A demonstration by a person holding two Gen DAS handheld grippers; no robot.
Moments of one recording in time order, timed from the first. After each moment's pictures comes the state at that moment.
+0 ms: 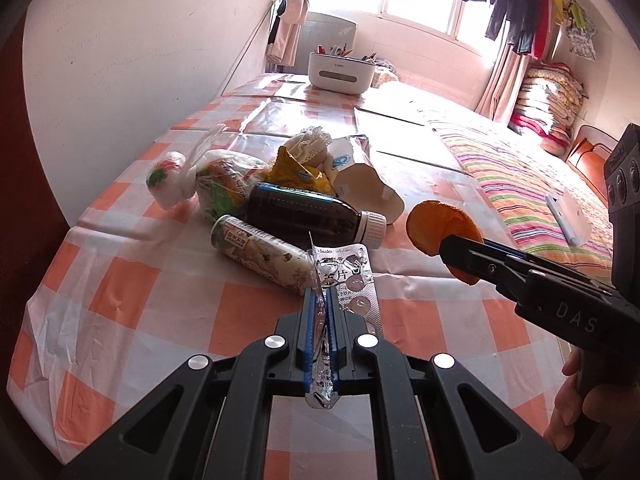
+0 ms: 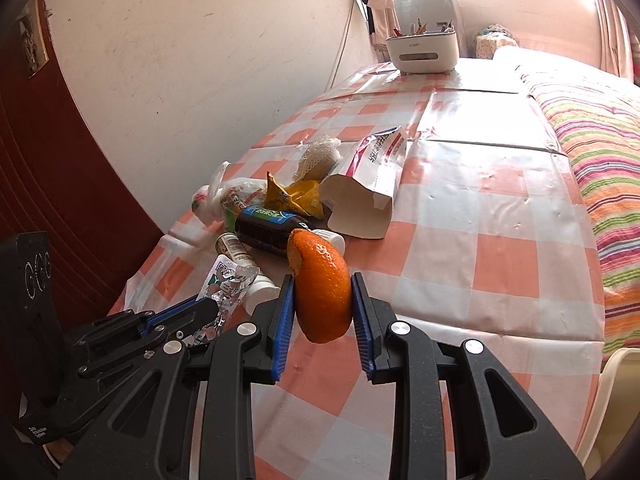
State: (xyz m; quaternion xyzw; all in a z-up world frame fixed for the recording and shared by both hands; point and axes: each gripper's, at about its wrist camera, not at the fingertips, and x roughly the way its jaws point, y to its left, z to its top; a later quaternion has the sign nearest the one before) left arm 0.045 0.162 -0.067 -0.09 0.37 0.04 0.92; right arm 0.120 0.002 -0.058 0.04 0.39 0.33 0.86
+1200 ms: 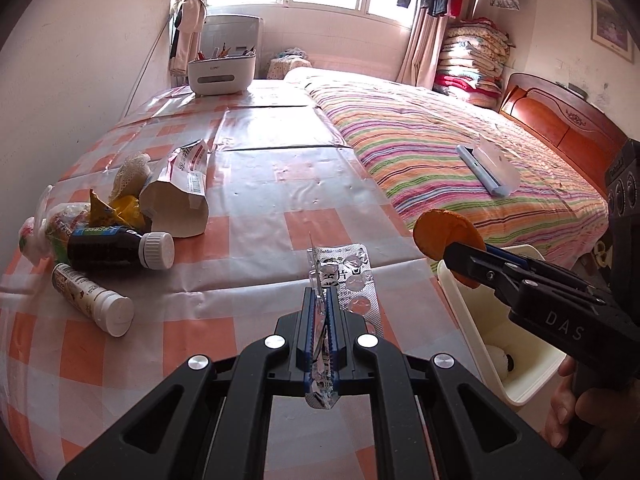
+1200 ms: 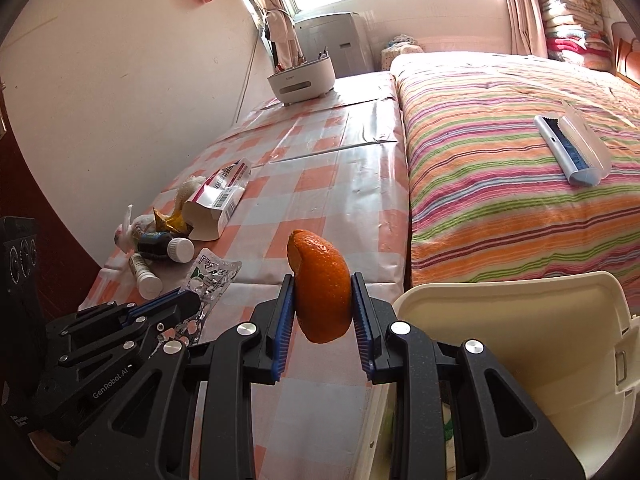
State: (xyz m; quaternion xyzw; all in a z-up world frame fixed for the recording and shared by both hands) left arm 0.074 0.023 -0.056 -0.03 0.38 -0.09 0.92; right arm 0.099 -0.161 -0.059 0.09 0.37 0.19 0.90
